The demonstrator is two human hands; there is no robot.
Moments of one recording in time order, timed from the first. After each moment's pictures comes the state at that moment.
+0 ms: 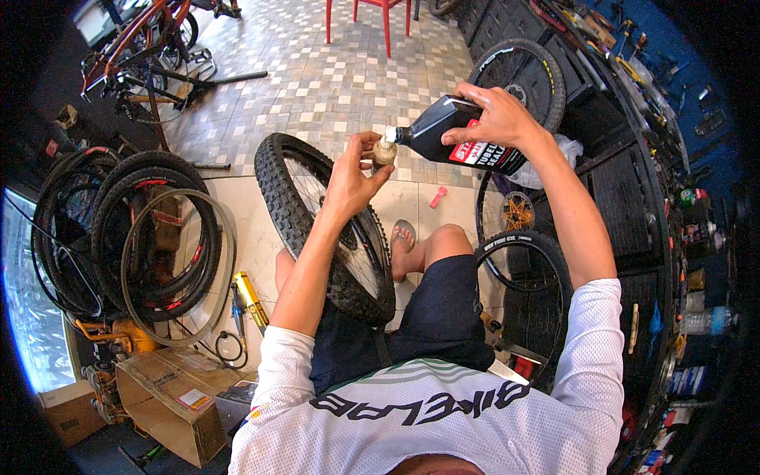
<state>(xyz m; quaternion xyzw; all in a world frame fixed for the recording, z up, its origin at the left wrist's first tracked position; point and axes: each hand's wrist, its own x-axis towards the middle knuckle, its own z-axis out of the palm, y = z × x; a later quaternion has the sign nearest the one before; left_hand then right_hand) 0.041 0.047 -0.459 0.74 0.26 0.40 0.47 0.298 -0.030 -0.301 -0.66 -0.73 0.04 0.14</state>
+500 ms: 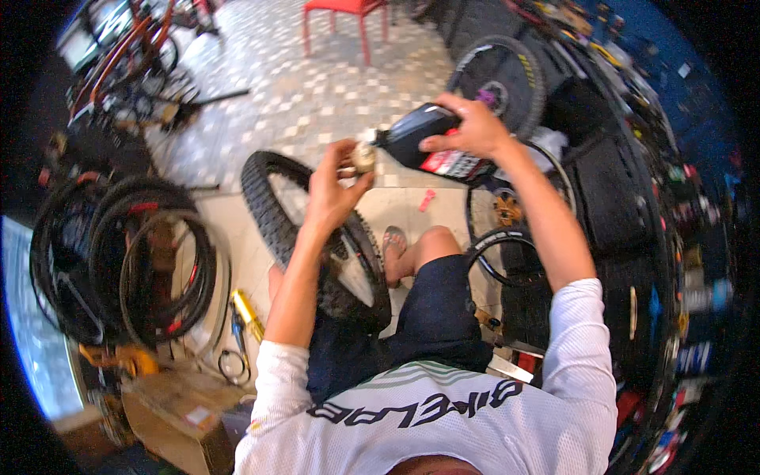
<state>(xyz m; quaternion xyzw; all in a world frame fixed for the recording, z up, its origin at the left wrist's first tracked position) 0.048 0.036 -0.441 0.73 0.27 0.41 0.48 0.314 -0.055 -0.329 -0.69 -0.67 0.10 0.25</state>
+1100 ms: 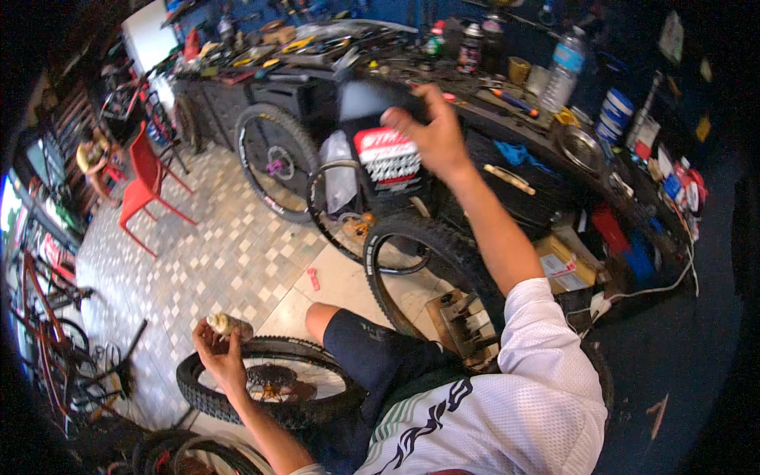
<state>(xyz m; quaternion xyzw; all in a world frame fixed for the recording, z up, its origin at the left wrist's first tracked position) 0.069 -0.013 -0.411 0.75 0.17 0.40 0.49 0.394 -0.365 -0.239 -0.69 -0.34 -0.27 0.58</state>
